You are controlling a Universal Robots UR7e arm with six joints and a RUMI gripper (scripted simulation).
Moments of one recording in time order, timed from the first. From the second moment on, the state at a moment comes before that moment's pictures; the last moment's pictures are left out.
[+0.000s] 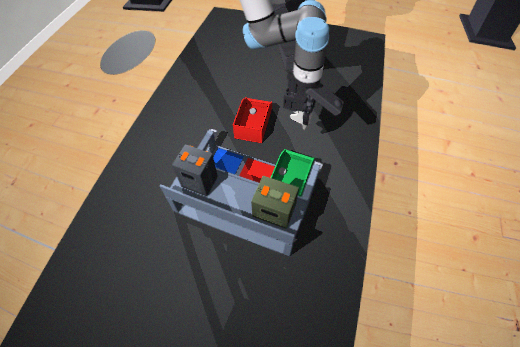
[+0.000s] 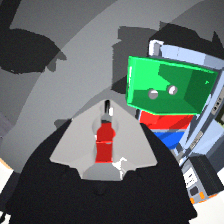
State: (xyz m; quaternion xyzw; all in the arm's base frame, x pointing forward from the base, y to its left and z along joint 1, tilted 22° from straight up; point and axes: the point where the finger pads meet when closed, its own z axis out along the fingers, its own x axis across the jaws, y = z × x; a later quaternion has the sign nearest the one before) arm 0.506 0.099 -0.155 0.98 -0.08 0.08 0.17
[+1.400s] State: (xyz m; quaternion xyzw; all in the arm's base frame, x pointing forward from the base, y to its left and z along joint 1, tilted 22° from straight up) arm 0.507 0.097 -0.160 0.98 -0.08 0.08 0.17
